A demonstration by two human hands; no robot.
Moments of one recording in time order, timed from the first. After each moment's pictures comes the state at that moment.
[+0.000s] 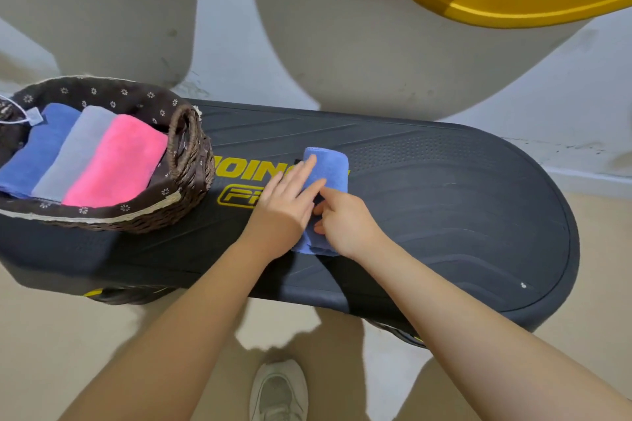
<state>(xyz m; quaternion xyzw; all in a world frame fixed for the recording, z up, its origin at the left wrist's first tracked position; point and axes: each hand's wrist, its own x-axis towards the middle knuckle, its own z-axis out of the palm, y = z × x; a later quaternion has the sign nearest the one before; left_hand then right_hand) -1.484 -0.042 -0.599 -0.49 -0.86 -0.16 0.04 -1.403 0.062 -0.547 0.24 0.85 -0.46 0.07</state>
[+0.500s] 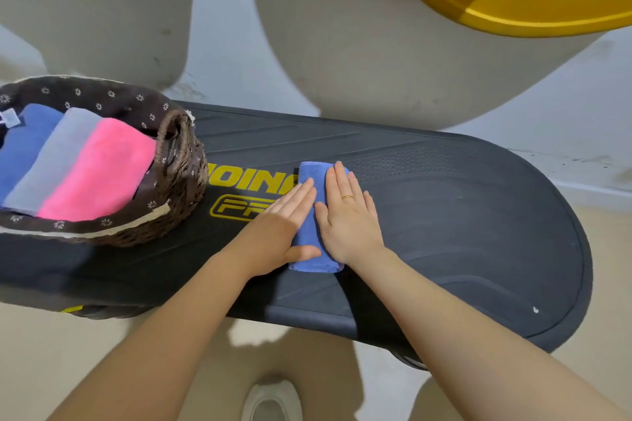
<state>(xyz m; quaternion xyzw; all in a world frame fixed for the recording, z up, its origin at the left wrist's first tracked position) -1.502 -0.051 -0.601 -0.51 -0.82 -0.13 -0.21 -1.420 0.077 -0.588 0.22 0.94 -0.23 0.09</state>
